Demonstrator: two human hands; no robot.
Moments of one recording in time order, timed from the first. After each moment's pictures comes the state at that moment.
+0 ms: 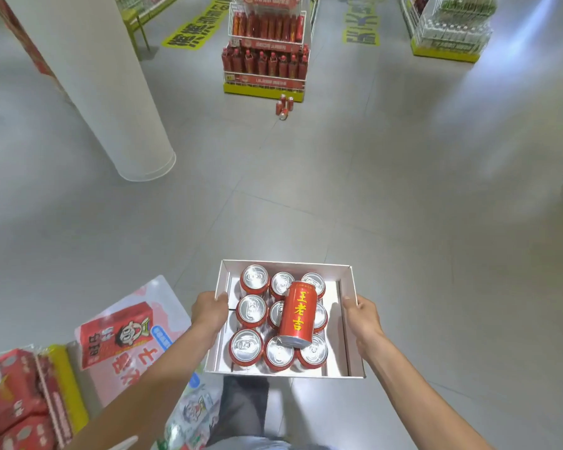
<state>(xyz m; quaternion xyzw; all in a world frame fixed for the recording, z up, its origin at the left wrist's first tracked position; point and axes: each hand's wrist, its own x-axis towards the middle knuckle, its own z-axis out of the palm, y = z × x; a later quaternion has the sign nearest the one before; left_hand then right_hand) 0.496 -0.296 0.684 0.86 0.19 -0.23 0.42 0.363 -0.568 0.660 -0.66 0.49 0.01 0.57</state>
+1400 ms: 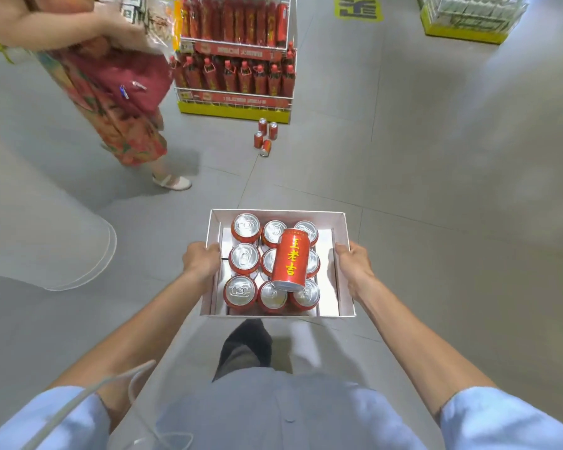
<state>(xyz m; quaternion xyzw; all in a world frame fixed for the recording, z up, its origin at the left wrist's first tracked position) 1.434 -0.716 0.666 0.86 0.16 -0.23 0.42 1.285 -0.991 0.643 -0.64 0.51 -0.01 0.57</state>
